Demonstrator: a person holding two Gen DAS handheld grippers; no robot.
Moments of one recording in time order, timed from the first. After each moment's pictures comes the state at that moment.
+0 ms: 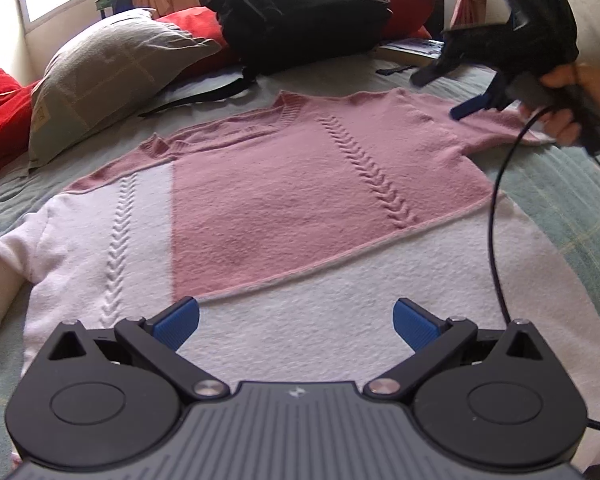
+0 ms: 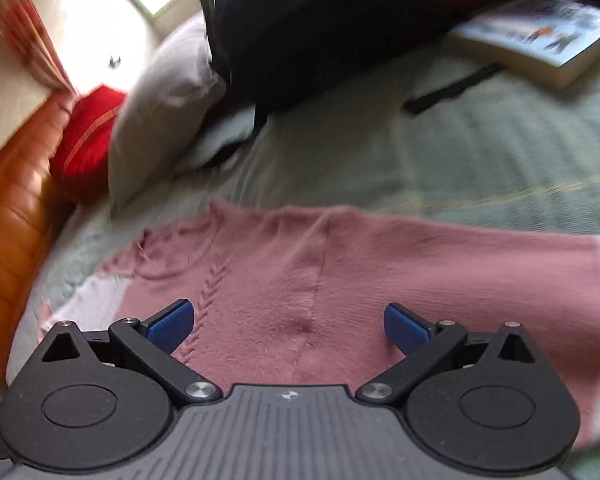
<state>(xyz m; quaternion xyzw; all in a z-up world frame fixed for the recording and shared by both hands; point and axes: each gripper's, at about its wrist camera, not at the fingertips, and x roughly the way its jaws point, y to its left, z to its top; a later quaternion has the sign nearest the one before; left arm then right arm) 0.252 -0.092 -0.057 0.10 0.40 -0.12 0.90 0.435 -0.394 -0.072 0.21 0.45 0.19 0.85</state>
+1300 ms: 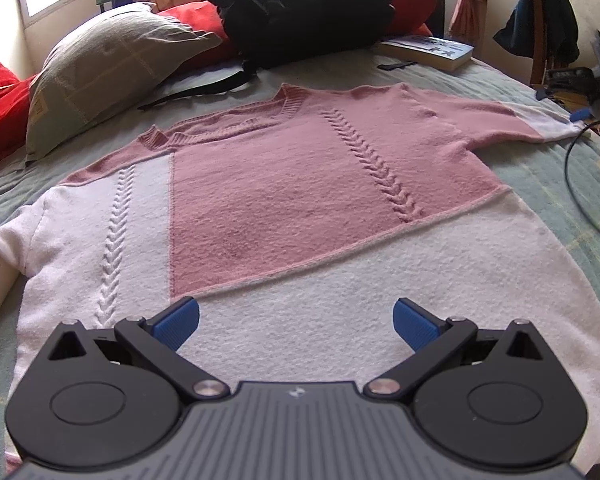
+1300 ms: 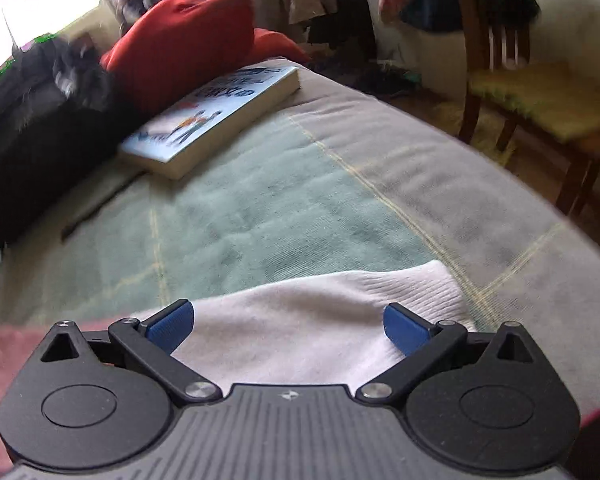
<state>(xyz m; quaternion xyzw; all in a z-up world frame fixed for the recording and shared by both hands) 0.255 -0.092 -0.064 0.10 0.40 -0.13 0.90 0.369 -0.586 -0.056 0.16 0.38 -0.15 0.90</state>
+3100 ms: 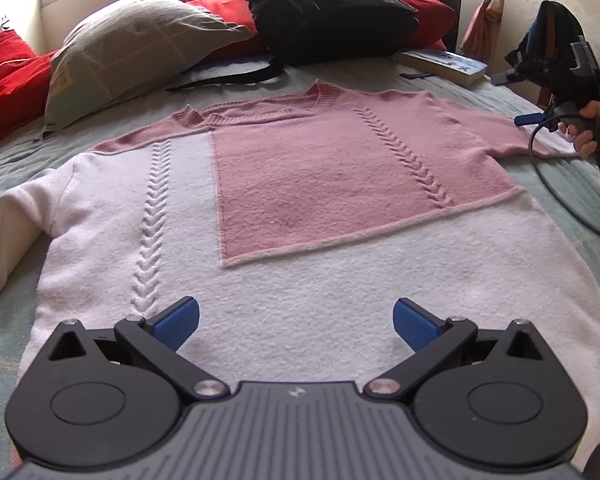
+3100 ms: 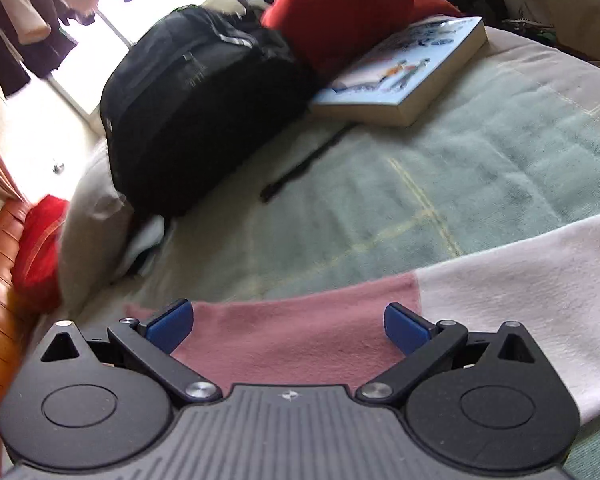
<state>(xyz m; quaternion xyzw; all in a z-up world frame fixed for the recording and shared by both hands) 0.244 -0.049 -0.071 0.06 0.40 -0.13 0.91 0.411 -0.504 -0.071 0.27 0.37 0.05 0.89</state>
